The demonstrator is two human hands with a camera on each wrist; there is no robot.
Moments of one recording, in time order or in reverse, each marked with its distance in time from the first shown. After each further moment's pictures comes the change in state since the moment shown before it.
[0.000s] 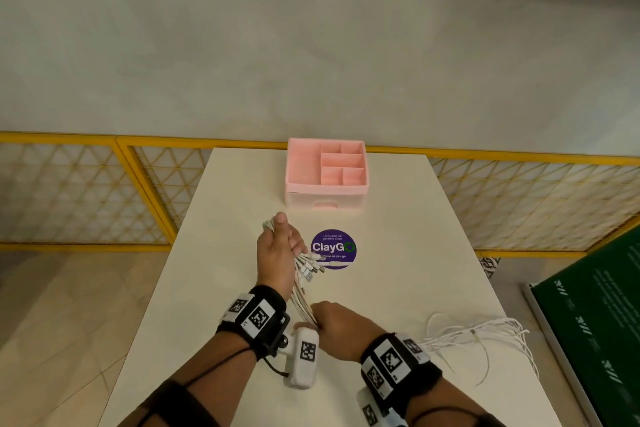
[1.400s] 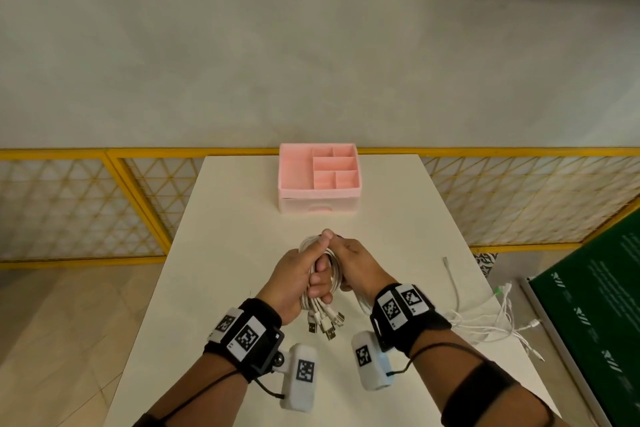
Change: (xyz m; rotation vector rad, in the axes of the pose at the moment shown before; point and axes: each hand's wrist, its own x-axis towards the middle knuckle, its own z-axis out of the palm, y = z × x) left_hand -0.033 0.036 0.018 0.101 -0.475 -0.472; right_hand 0.014 -0.007 -0.082 0.837 0.368 0.010
